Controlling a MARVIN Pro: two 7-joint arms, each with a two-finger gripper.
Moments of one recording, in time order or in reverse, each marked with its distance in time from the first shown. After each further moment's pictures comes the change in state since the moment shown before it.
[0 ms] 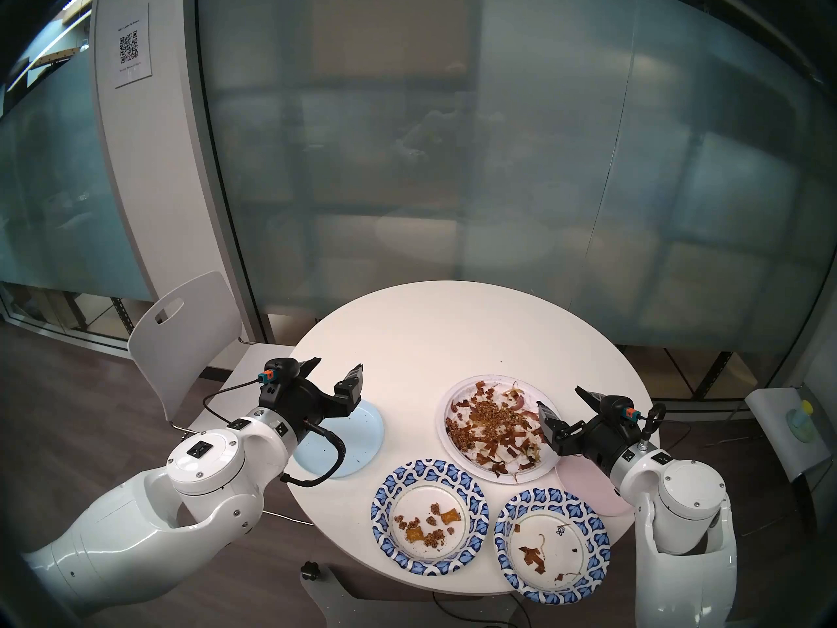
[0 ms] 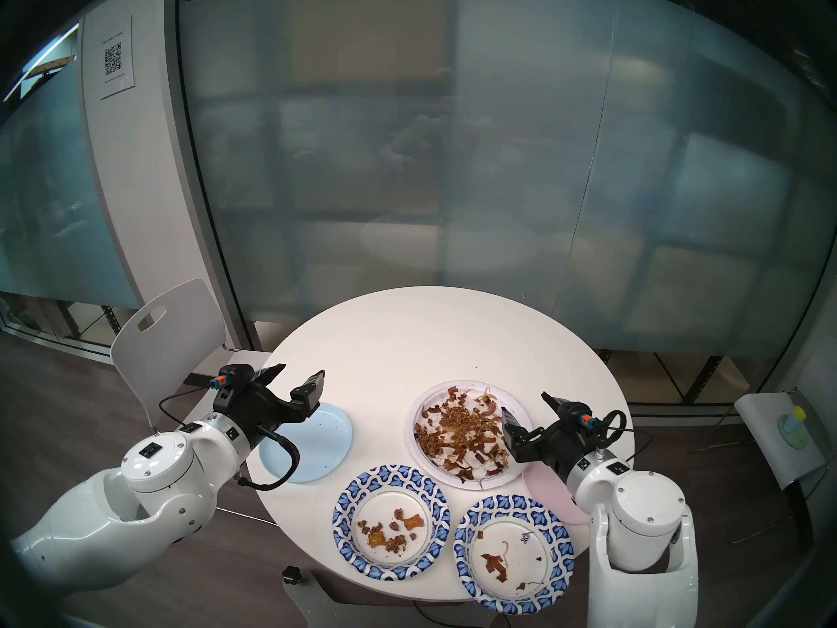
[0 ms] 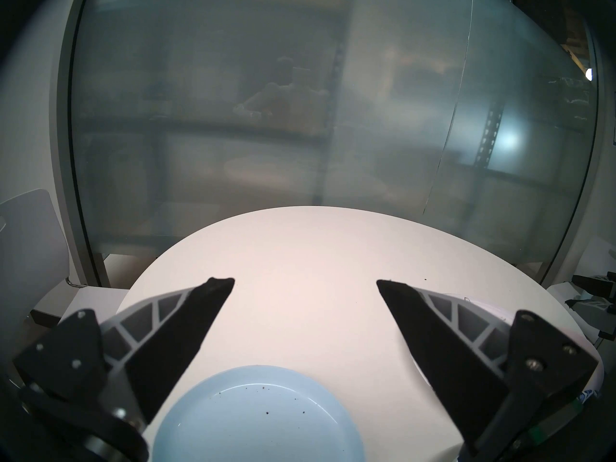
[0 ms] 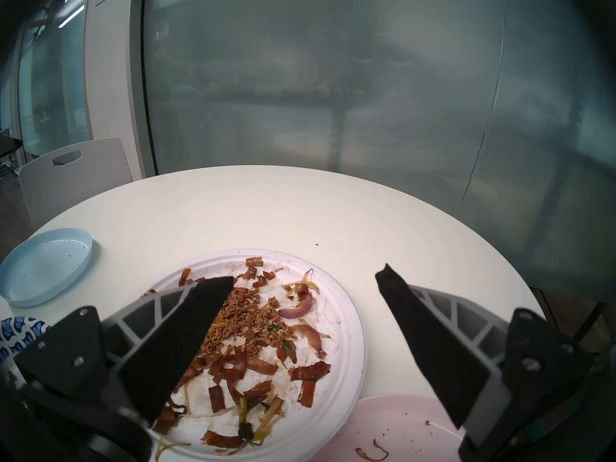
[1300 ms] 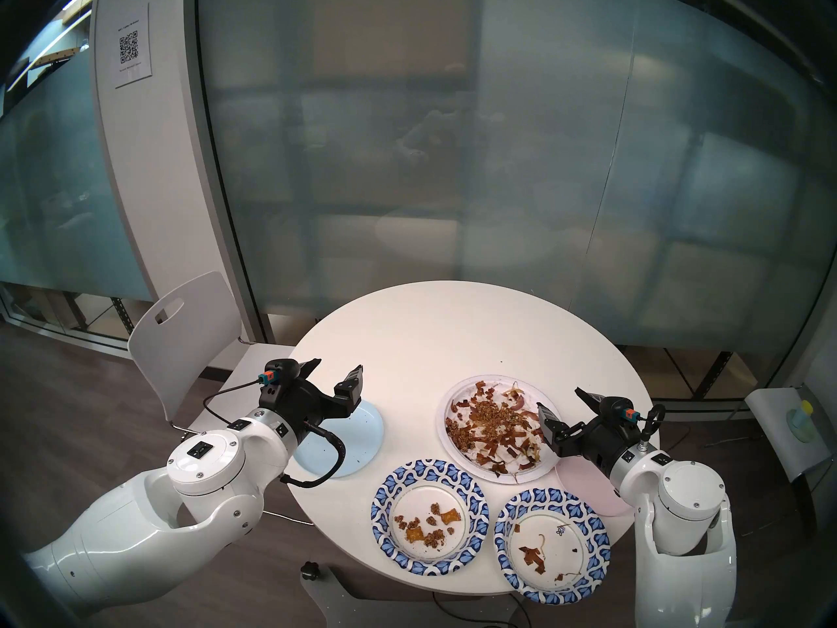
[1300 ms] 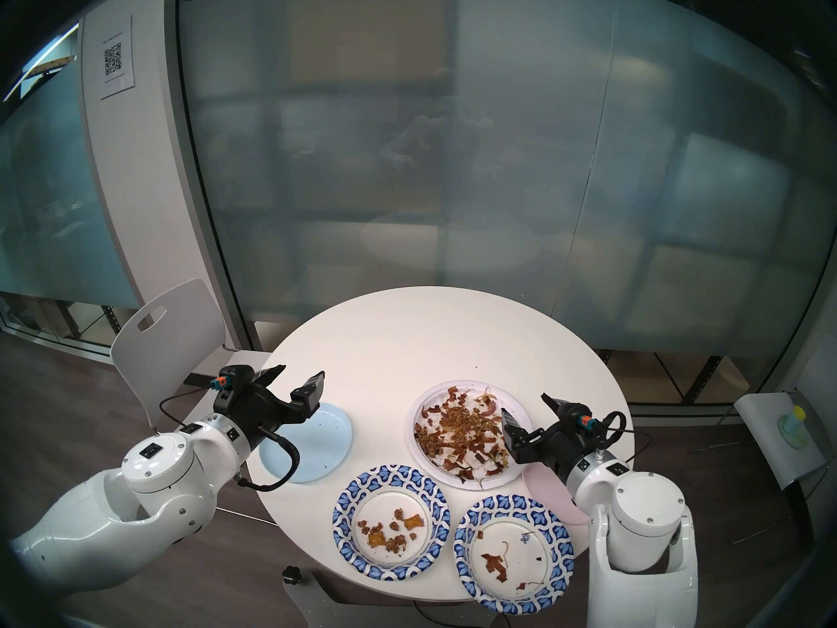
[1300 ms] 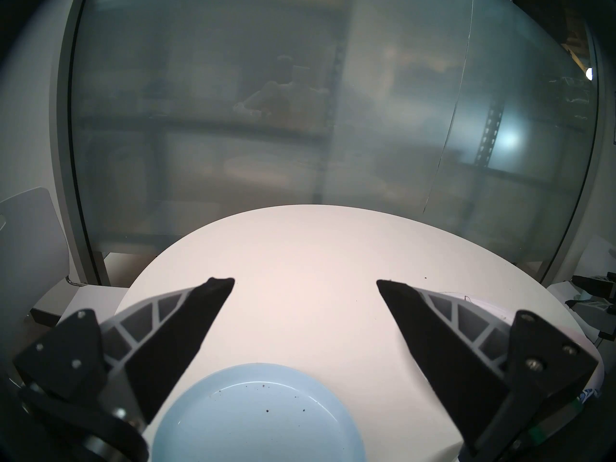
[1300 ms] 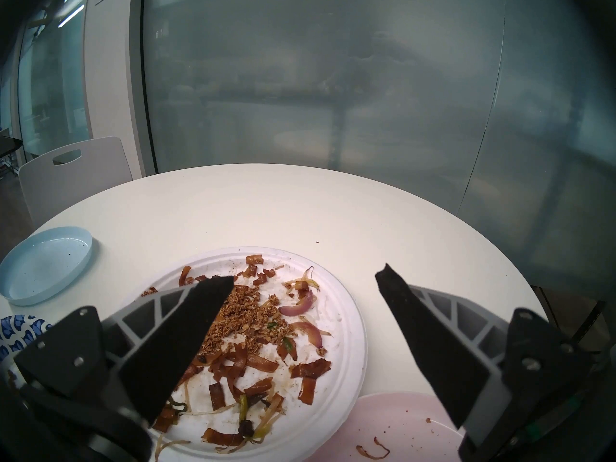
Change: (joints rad) left arm 0.000 0.002 0.002 0.001 -0.002 0.000 0.001; right arm -0.010 0.000 0.003 -0.005 0.000 0.002 0.002
